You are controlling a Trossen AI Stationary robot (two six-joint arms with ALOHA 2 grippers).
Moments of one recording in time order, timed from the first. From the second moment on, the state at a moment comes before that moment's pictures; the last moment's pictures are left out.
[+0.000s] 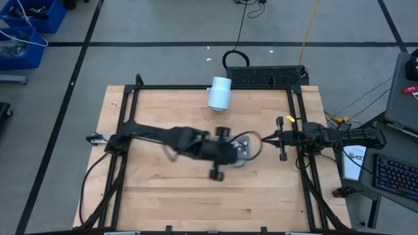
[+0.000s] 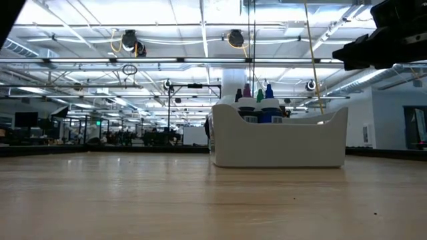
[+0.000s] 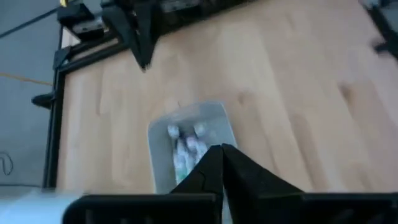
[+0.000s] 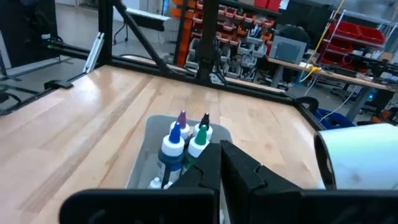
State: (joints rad) left arm -0.25 2.10 2.35 -1.10 -0.29 0.11; right arm 0.03 0.21 0.14 -0.02 0.00 -0.20
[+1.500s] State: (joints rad) left arm -0.15 0.34 0.06 0.40 -0.28 0.21; right arm -0.01 0.01 0.02 0.16 -0.11 -0.01
